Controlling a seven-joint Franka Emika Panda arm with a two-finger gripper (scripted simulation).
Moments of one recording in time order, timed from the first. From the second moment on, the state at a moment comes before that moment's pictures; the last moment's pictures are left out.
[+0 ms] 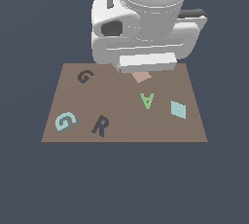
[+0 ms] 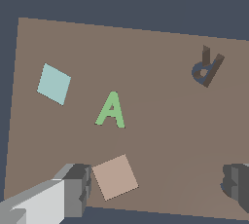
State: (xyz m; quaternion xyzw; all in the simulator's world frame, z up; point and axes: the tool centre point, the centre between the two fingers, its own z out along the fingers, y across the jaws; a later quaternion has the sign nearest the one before) arm -0.008 0.036 0.159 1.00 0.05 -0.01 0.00
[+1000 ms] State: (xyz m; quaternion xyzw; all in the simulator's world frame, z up) arm 0.040 -0.004 0.130 1.00 -0.10 -0.01 0.00
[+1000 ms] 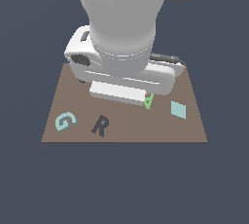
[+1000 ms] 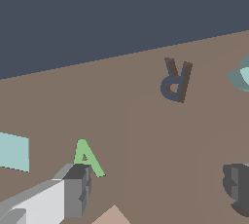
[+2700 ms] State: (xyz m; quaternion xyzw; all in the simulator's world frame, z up) arm 0.089 -0.178 0.050 0.86 -0.51 0.00 0.00
